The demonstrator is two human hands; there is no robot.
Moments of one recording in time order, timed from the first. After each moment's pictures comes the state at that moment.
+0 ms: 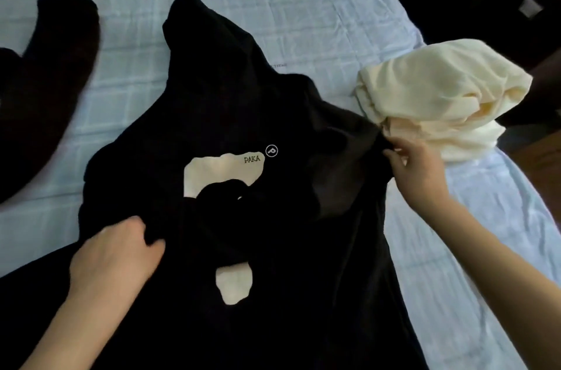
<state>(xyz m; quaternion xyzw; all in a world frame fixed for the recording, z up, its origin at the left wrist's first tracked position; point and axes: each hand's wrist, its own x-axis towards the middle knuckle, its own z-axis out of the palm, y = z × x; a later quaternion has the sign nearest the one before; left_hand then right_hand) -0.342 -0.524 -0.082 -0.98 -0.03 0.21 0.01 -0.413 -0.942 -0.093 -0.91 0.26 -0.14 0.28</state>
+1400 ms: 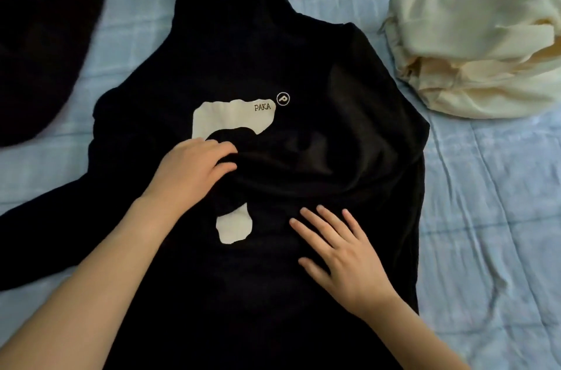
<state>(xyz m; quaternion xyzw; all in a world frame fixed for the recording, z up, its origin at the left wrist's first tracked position) -0.345 -0.610 -0.117 -0.96 0.26 0.12 -0.06 -0.547 -0.834 -0.170 -0.97 -0.07 0.15 0.18</state>
